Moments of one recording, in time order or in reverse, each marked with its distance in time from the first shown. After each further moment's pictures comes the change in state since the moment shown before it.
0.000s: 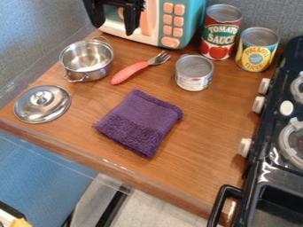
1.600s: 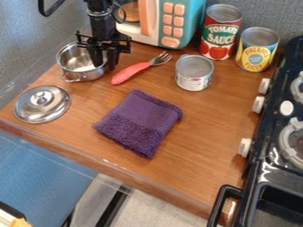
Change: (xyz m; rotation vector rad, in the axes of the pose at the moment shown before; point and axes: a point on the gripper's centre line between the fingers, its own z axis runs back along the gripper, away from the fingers) arm 0.017 0.045 -0.111 0.018 0.075 0.171
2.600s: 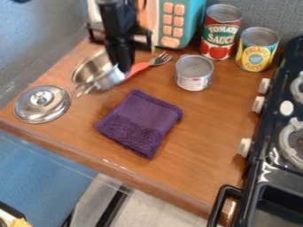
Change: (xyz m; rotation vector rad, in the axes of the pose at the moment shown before) arm -0.086 -0.066 0.070 -0.097 -0.044 -0.201
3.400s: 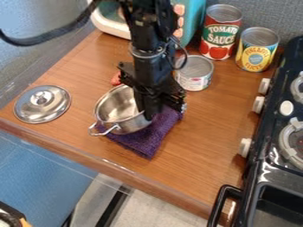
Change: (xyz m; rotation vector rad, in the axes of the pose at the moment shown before) arm -0.044 -0.067 -0.018 0.044 -0.018 -0.241
